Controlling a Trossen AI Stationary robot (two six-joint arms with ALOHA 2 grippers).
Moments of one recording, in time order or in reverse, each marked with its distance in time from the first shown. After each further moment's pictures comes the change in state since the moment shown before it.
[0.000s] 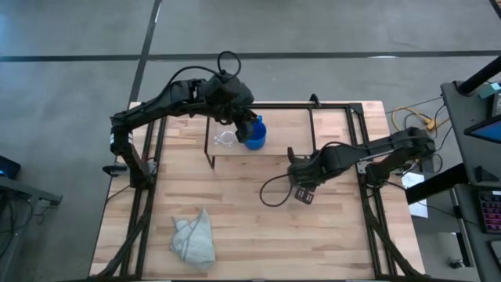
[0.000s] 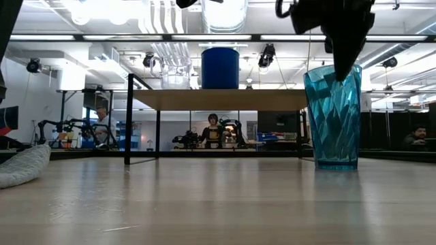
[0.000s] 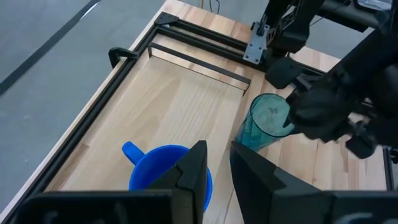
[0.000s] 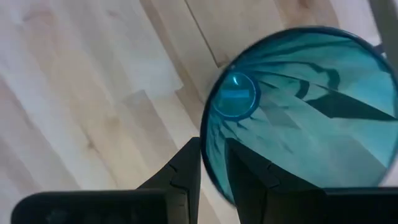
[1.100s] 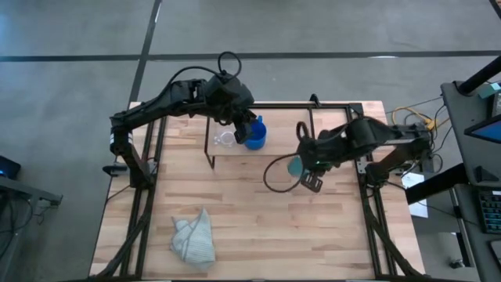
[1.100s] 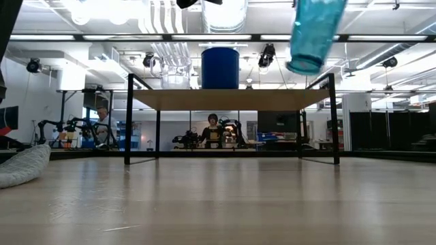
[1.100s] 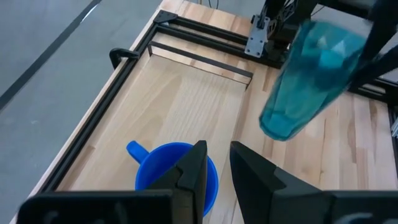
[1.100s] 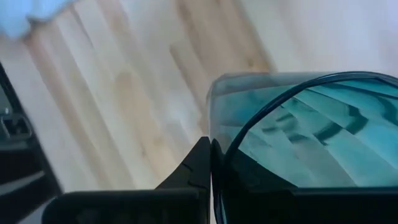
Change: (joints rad) left arm 0.002 -0.002 -0.005 -0.011 0.000 0.053; right arm -0.001 0.044 0.612 -0.371 0.049 -0.028
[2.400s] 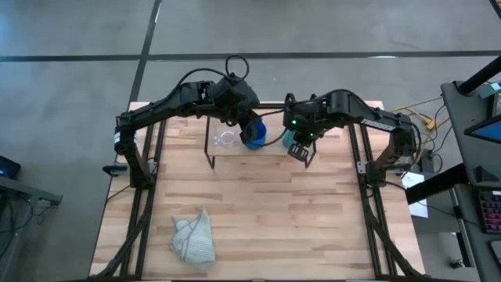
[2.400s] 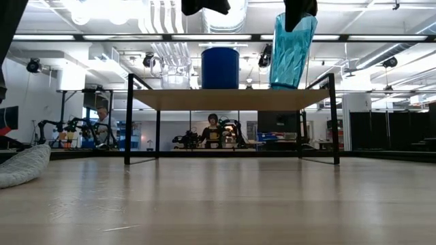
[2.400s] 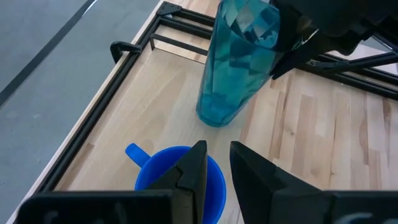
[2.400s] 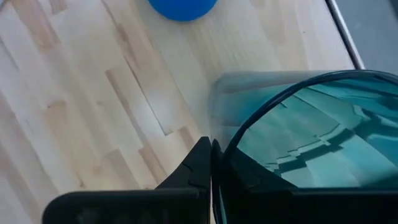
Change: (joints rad) left arm 0.008 0.040 -0.015 0.029 -0.008 -0.001; right arm -0.324 0.104 0.067 0.002 -0.028 -0.329
